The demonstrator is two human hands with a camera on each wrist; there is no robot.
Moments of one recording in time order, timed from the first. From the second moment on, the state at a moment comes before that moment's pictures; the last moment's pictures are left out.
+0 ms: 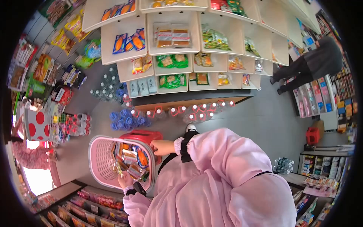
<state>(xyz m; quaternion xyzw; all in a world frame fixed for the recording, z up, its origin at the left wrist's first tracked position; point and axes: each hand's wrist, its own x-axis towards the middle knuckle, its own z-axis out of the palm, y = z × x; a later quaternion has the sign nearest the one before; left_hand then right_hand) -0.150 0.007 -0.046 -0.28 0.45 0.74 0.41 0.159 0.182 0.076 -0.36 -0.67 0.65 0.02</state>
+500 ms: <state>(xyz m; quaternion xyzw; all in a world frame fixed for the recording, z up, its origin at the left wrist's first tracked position) 0.003 0.230 0.109 0.04 0.40 0.66 0.63 0.398 0.403 0.167 -0.48 -0.60 0.47 0.44</state>
